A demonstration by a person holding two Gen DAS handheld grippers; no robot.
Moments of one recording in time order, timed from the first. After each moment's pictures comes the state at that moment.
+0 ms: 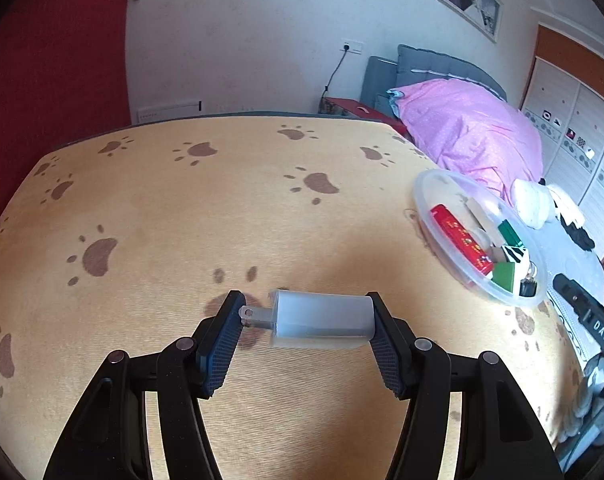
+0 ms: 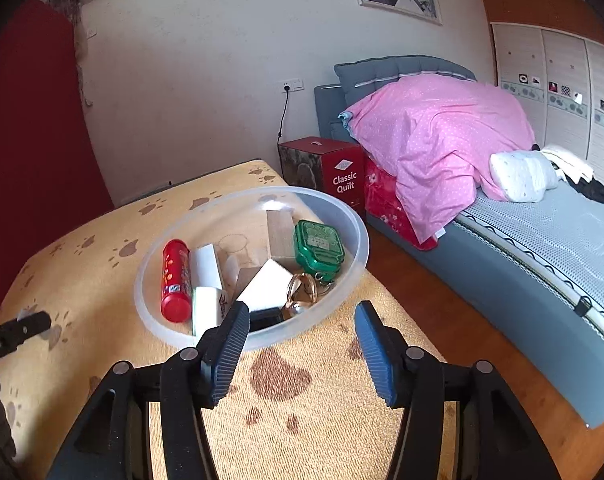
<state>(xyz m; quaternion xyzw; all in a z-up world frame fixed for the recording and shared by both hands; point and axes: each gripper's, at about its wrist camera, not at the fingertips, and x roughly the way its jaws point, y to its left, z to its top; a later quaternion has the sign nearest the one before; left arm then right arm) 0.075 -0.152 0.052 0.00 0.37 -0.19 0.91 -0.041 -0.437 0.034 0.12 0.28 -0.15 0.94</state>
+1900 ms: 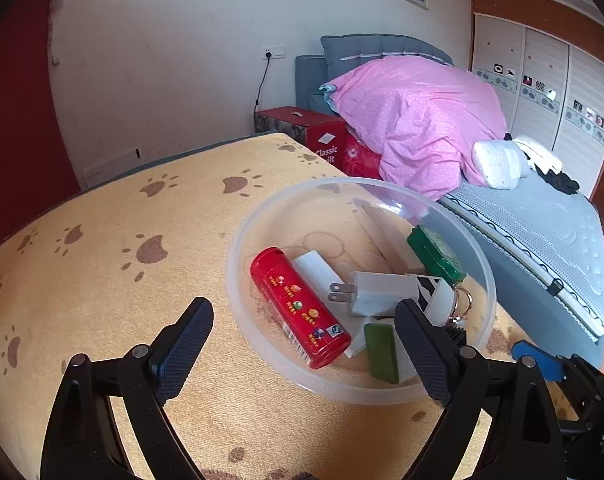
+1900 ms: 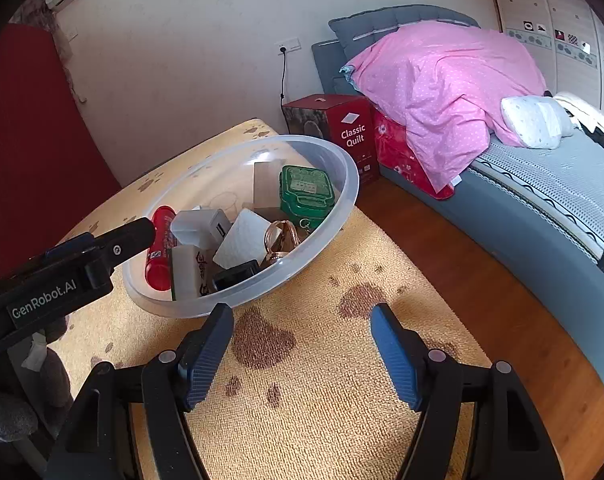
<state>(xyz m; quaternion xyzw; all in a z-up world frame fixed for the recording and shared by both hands) 0.068 -0.320 0.062 0.10 0.32 -0.25 0.91 -0.042 -0.466 0.012 0.19 0.34 -0.12 0.91</state>
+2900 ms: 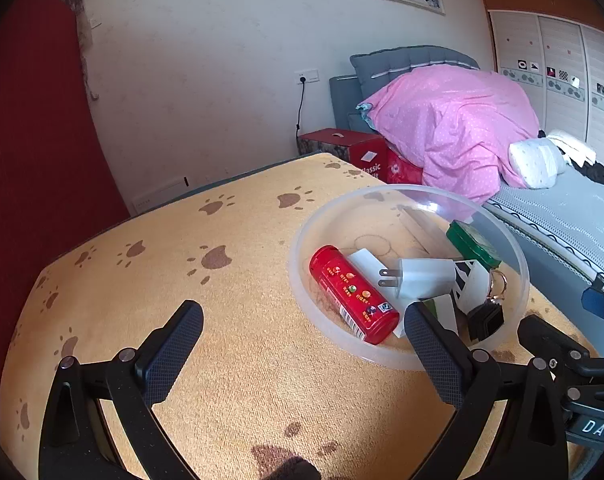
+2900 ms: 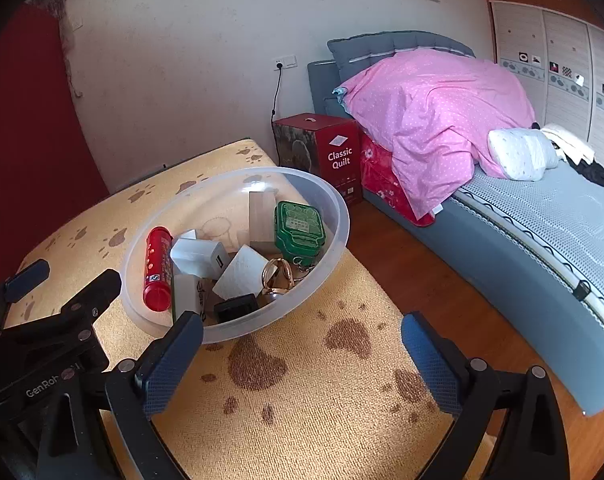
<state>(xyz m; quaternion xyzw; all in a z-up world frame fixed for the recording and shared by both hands) 0.041 -0.303 0.062 0.14 0.27 -0.17 0.94 -0.032 -0.460 0.036 0.14 0.32 -0.16 0.92</state>
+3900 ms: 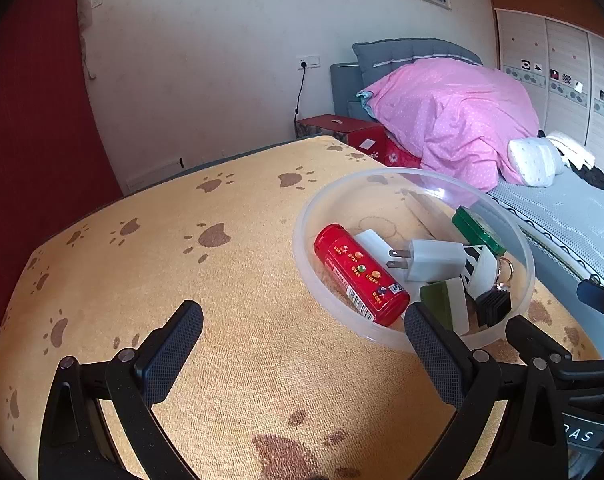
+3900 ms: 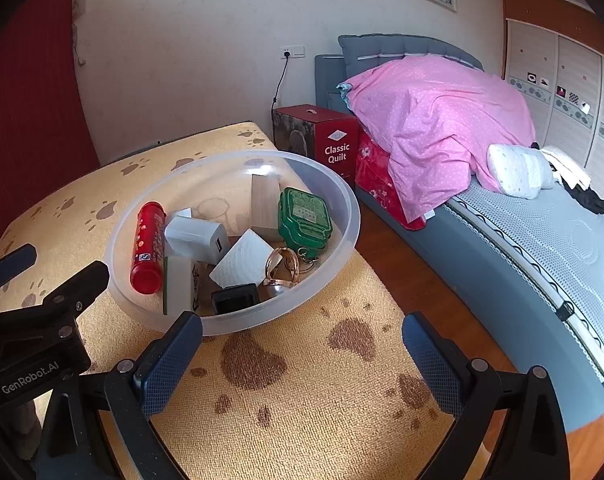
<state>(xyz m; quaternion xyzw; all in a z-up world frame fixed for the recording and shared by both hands) 0.047 -0.291 0.051 0.12 0.30 -0.18 0.93 -0.025 -0.447 0.032 0.09 0.35 -0.17 0.92</state>
